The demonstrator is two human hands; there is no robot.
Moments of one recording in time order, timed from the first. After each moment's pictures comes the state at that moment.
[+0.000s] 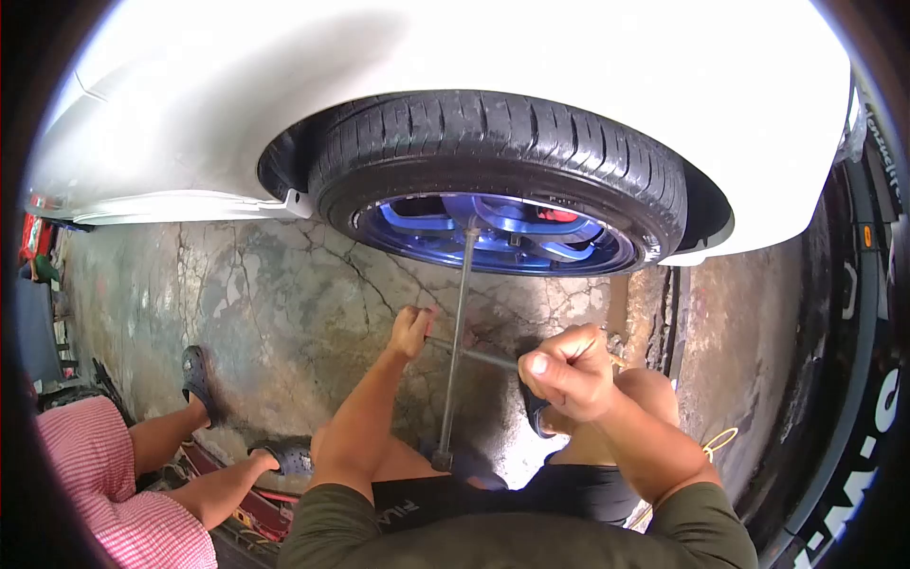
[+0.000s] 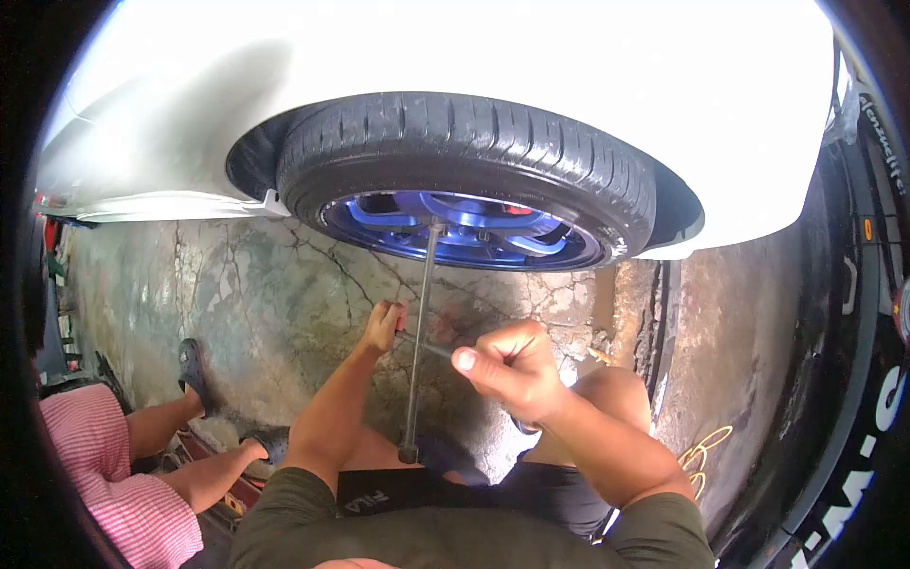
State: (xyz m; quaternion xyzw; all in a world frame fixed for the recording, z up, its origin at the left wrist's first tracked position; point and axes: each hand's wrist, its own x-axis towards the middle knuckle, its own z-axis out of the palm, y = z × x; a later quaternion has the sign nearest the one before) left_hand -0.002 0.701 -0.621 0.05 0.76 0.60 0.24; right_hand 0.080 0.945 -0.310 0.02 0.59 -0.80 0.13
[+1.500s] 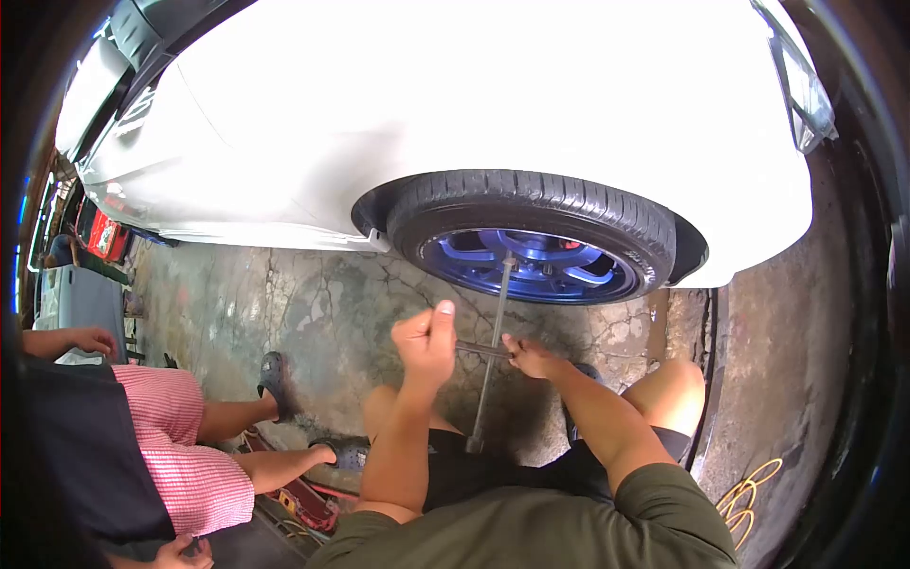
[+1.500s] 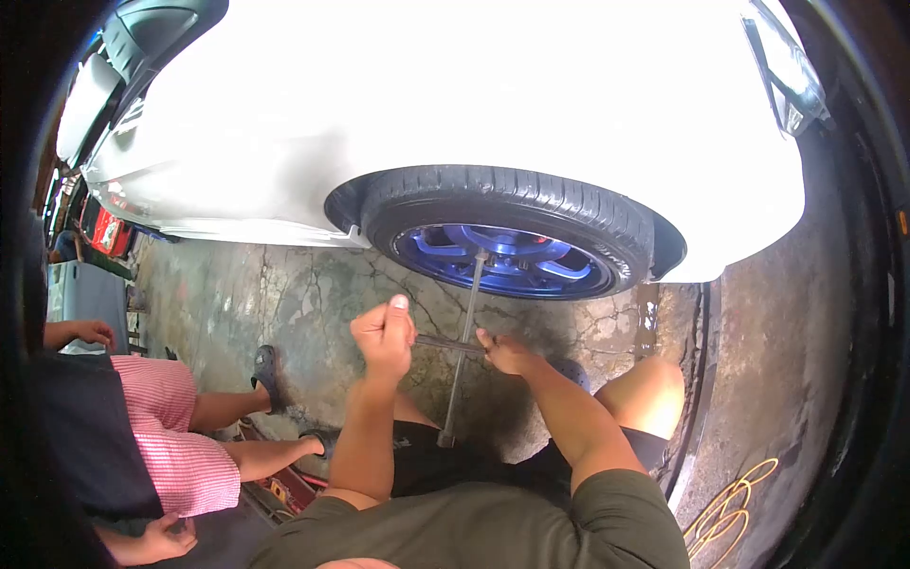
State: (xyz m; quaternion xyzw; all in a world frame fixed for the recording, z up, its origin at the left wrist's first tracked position) left_hand 0.027 0.729 -0.319 0.05 0.71 0.69 -0.13; right_hand 0.047 0.931 -0.527 0.04 0.82 -0.42 0.39
